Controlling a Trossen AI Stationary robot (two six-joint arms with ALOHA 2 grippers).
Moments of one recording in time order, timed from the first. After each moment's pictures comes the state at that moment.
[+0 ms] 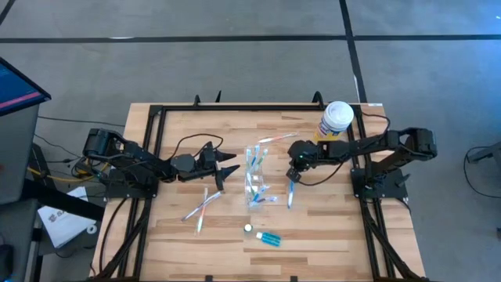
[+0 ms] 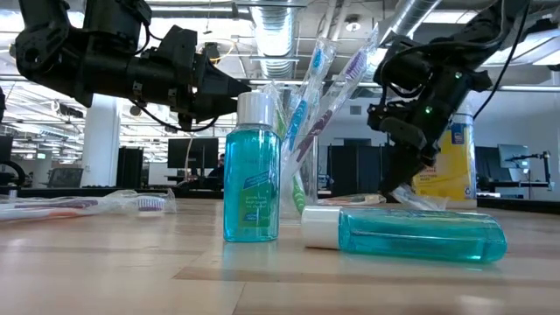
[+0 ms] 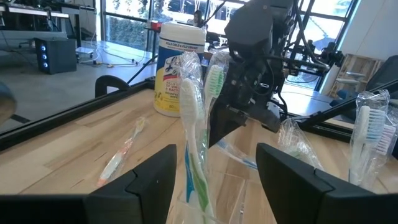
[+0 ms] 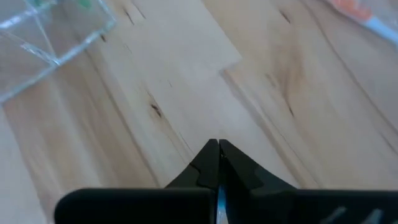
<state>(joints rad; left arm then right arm) -0.03 1.53 0.31 1.18 -0.35 -0.20 -0.16 1.45 0.61 -0.17 0.13 0.36</state>
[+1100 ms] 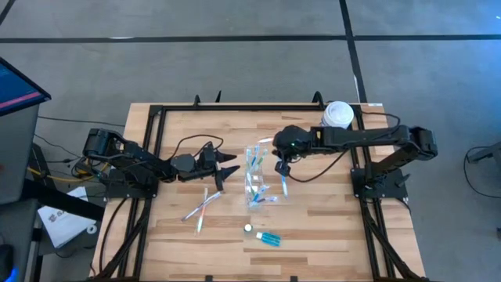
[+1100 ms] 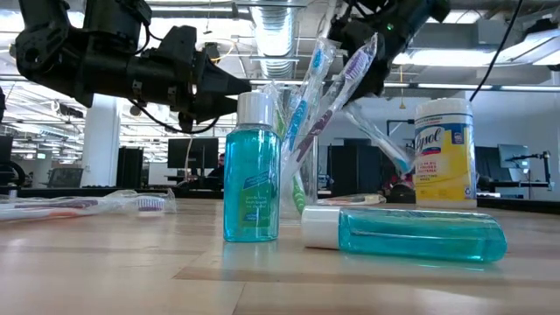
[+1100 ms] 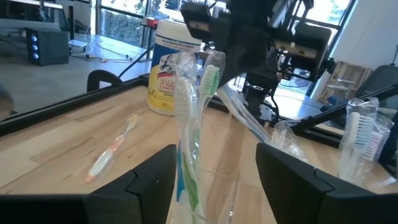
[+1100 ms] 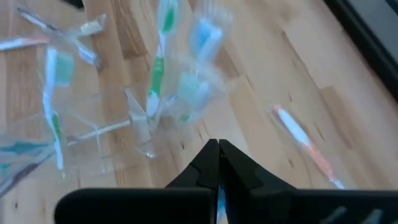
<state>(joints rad) -0.03 1.53 0.31 1.19 -0.33 -0.25 -0.10 1.45 1.08 -0.48 0.13 0.16</state>
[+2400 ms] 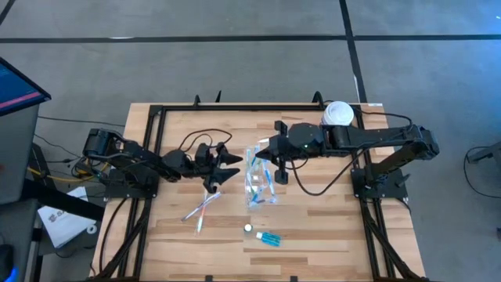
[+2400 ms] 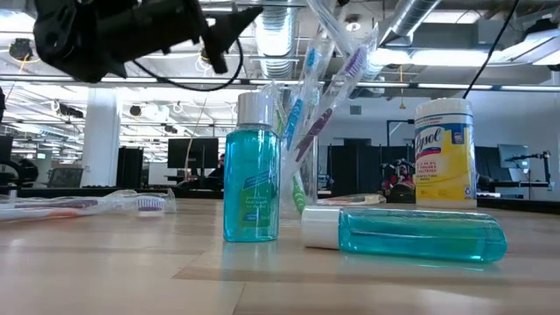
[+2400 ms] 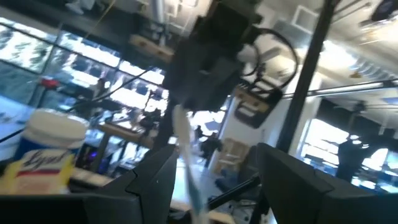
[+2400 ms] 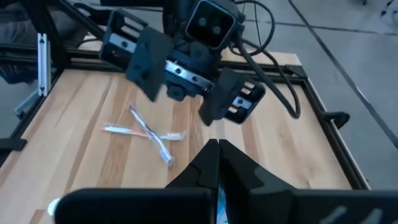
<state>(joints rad) -0.06 1.53 0.44 1.50 -0.04 -0.37 0.07 1.45 1.41 -0.45 0.13 -0.05</state>
